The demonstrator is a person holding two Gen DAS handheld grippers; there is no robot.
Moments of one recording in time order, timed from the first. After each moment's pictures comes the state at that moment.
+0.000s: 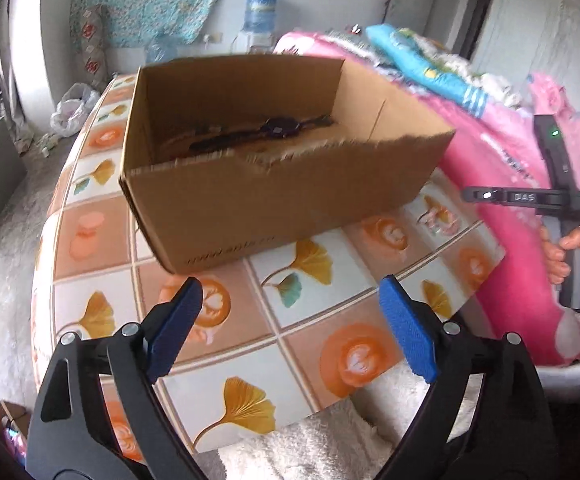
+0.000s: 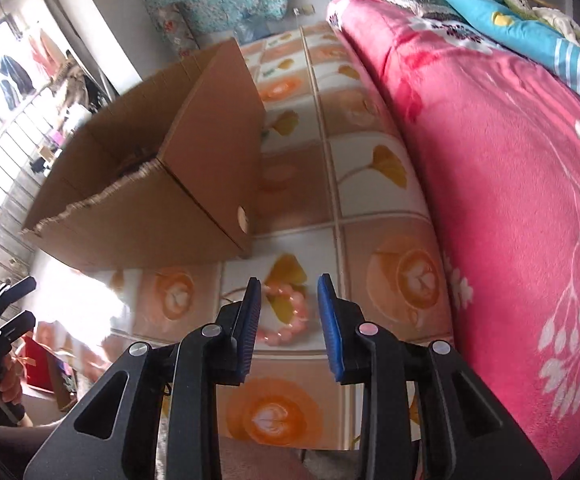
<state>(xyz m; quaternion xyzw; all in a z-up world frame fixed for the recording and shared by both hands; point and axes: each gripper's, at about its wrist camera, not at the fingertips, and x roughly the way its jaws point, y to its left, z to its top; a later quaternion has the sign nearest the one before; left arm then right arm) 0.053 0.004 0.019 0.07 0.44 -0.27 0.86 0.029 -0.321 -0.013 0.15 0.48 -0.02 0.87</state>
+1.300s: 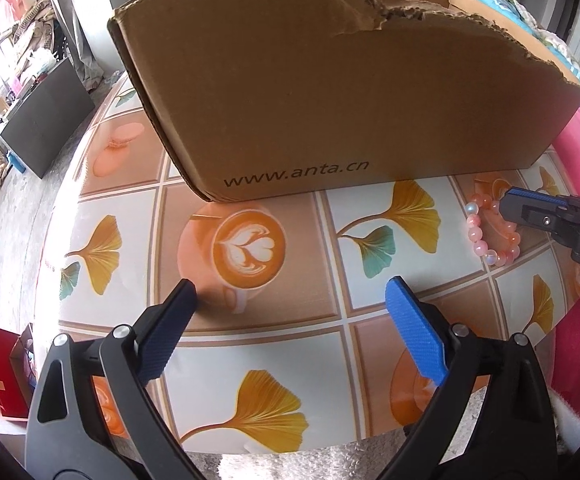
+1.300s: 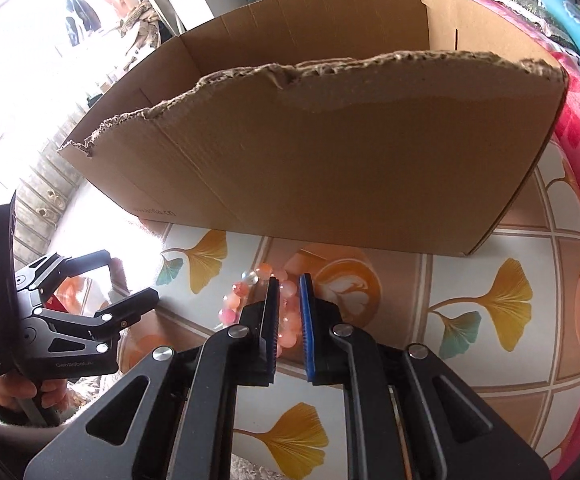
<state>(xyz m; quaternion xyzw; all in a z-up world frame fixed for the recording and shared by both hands) 0.084 -0.006 -0.042 0.08 0.51 -0.12 0.85 0.072 -0.201 -0.035 0.10 0.49 0.11 0.86</state>
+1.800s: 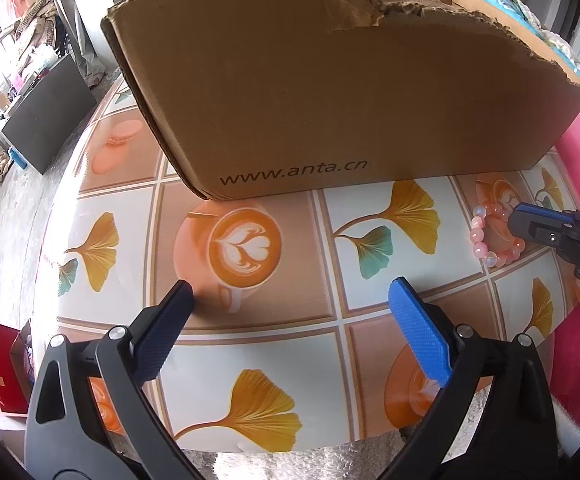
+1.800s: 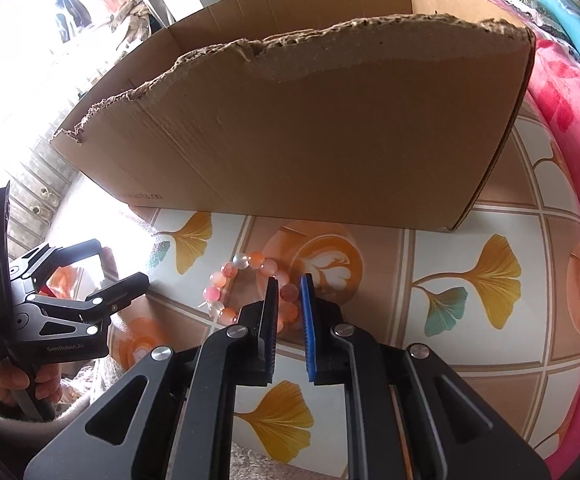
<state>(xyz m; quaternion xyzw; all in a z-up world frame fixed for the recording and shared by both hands) 0.088 -0.012 -0.046 0.08 0.51 -0.12 0.85 0.068 -0.203 -0.043 0.10 0.51 0.10 0.85</state>
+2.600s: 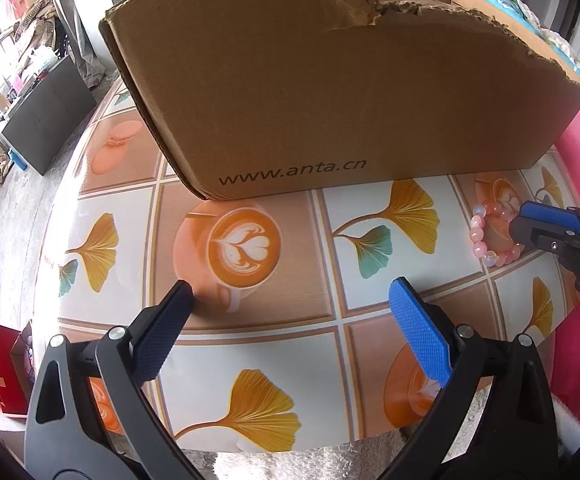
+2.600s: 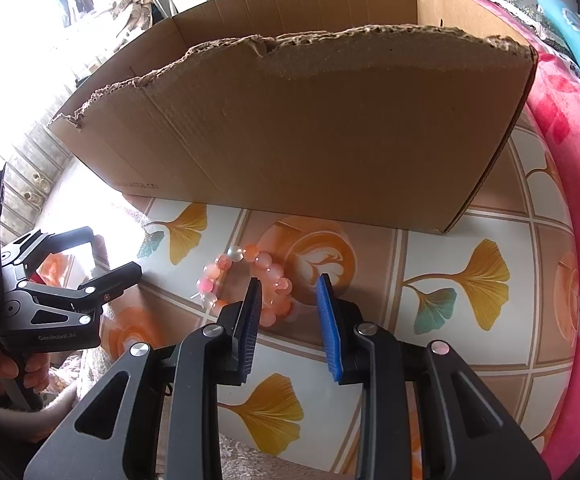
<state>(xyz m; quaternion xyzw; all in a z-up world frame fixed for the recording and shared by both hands) 0.085 -0.014 -0.046 0.08 0.51 -0.11 0.85 0.066 -0.205 -0.040 0.07 0.51 0.10 0.85</state>
